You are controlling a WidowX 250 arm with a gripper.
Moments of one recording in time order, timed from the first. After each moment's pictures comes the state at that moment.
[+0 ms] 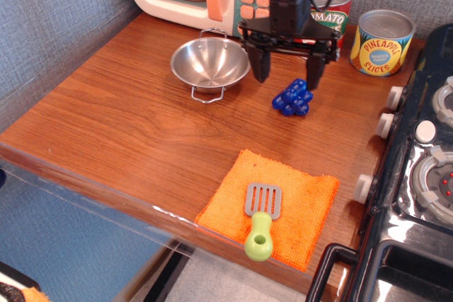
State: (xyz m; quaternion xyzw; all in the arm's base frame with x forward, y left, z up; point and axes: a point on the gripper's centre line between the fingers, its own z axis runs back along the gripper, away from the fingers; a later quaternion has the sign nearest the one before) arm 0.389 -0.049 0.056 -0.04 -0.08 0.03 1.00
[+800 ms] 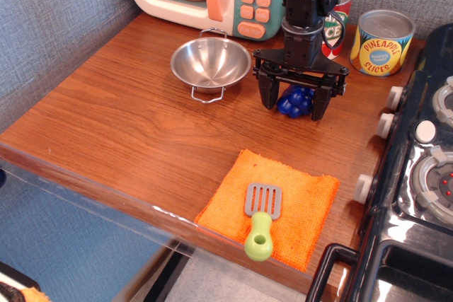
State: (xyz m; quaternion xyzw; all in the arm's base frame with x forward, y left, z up) arm 0.391 -0.056 0.020 -0.02 -0.04 0.01 1.00
